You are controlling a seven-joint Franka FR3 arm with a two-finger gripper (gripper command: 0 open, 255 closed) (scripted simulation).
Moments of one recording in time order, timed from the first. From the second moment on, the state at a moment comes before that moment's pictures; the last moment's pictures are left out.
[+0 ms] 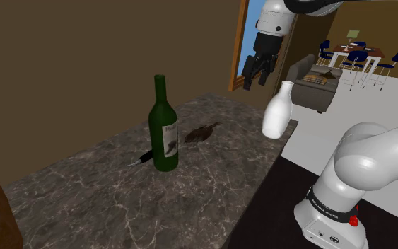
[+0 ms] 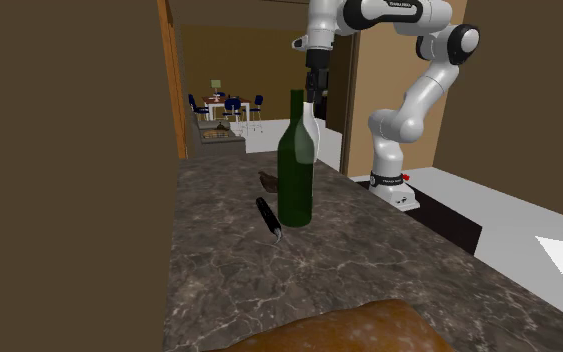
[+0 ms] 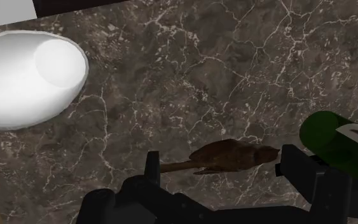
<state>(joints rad) 0.01 -0.76 0.04 -2.38 0.07 1.70 0.08</state>
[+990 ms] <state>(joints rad) -0.03 -0.61 0.42 -2.42 0.25 1.92 0.74</state>
